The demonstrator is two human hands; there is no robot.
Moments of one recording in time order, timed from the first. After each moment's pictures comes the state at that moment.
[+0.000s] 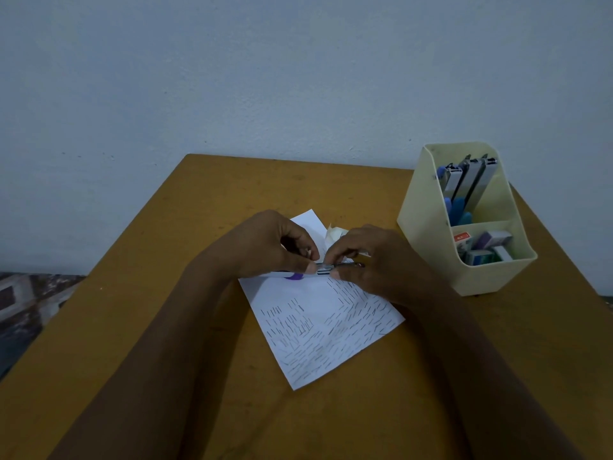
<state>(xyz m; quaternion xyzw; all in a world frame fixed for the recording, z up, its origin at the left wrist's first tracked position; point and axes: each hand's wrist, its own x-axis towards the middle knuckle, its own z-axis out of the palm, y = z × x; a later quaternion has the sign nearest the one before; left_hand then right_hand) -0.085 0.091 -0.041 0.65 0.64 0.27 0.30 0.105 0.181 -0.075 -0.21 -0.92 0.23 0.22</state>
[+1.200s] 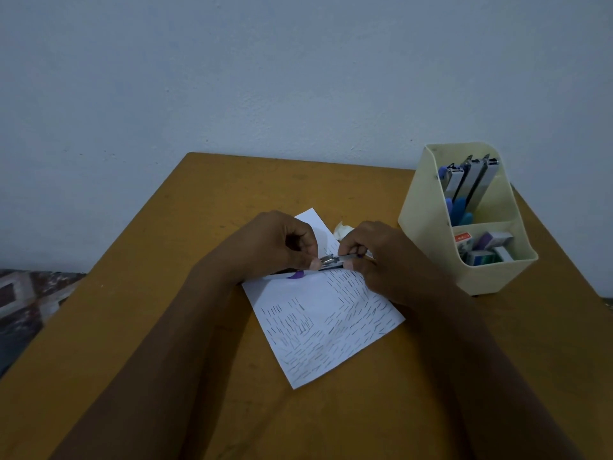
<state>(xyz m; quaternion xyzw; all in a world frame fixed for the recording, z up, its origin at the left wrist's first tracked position) -0.084 0.094 -0.049 0.65 0.64 0.29 0.28 0.108 0.181 -0.072 -0.27 -0.93 0.18 0.17</state>
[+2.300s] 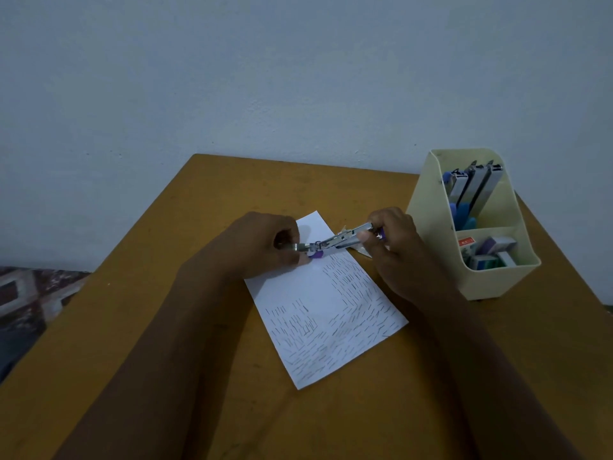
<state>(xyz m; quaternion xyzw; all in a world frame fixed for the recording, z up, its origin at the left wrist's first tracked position) -0.101 0.089 -0.049 0.66 0.71 0.19 0.15 0.108 0.185 -0.078 -0.34 -0.85 0.23 0.31</state>
